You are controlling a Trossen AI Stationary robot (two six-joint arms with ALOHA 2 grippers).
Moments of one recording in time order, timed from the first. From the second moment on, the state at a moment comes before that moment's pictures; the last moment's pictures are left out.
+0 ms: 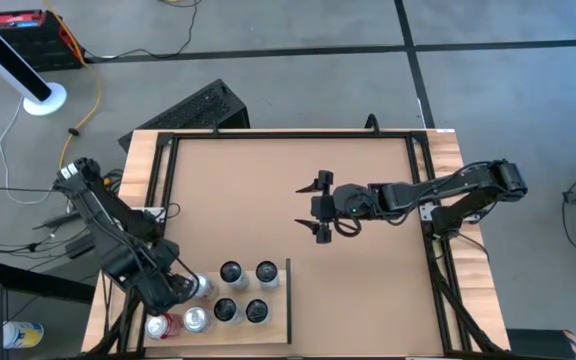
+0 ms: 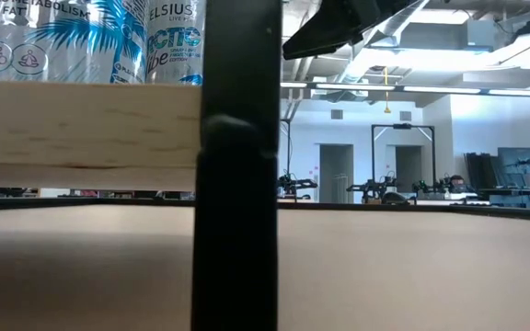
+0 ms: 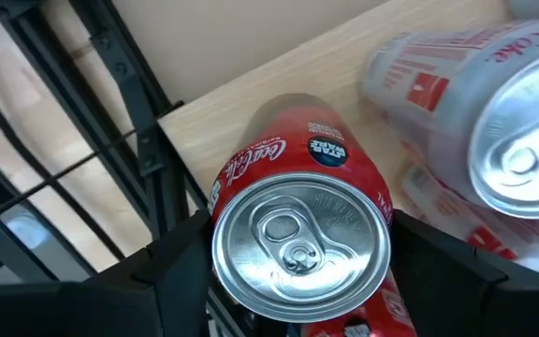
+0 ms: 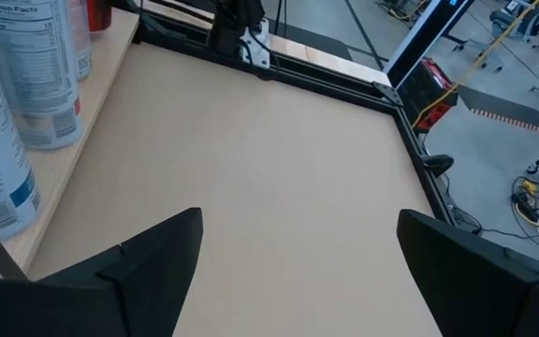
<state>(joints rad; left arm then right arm) -0.85 1.33 1.27 -1.35 0.07 -2.06 0.11 1.43 1.02 -0.03 0.30 -0.24</state>
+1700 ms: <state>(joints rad) -0.82 1.32 1.27 -1.33 0.17 -1.98 0.11 1.43 1.02 -0.02 0.29 -0.23</state>
